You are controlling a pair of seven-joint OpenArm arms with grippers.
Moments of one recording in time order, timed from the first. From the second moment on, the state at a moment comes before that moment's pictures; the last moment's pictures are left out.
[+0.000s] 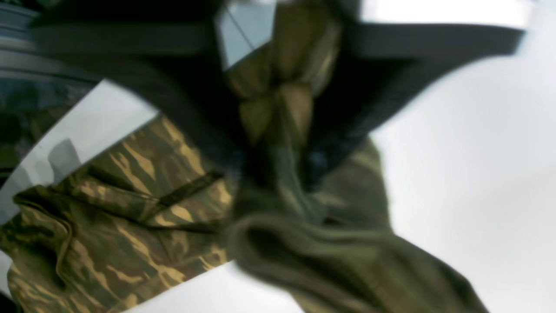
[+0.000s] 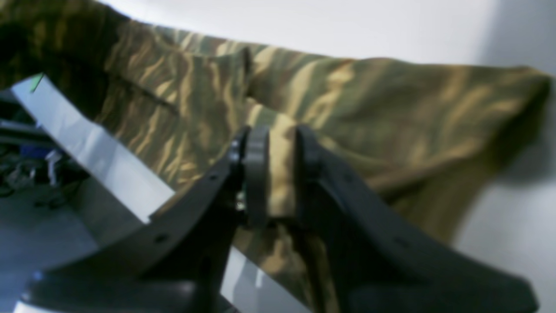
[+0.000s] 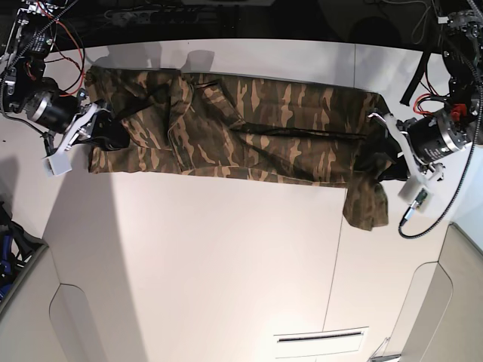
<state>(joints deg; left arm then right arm) 11.4 -27.3 -17.9 112.6 -52.0 -33.1 65.5 -11.0 12.2 24.7 99.9 55.5 33.5 -72.4</state>
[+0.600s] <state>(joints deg) 12.1 -15.1 0.9 112.5 -37.9 -32.9 56.6 -11.2 12.0 32.8 99.9 55.2 33.5 -74.1</state>
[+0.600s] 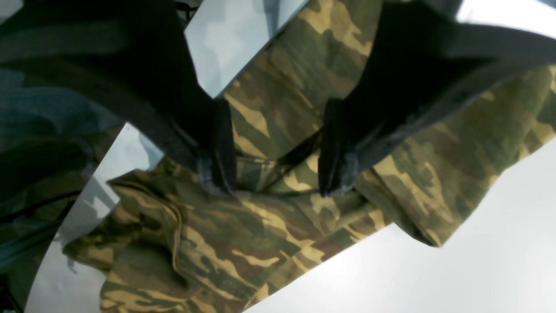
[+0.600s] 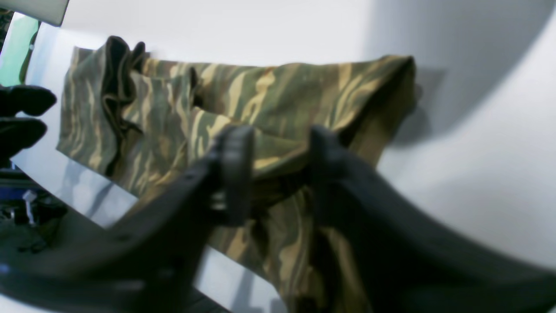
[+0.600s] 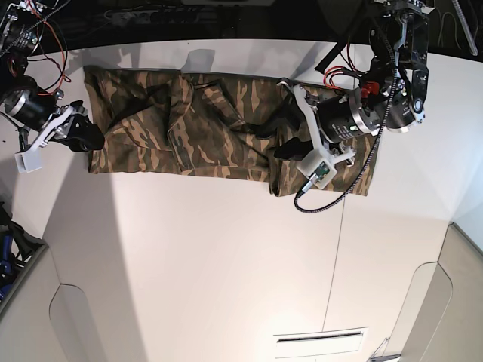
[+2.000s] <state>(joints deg) 14.9 -15.1 0.8 112.5 -37.6 -32.9 57.7 -10.3 13.5 31.4 82.2 65.0 33.9 -76.8</state>
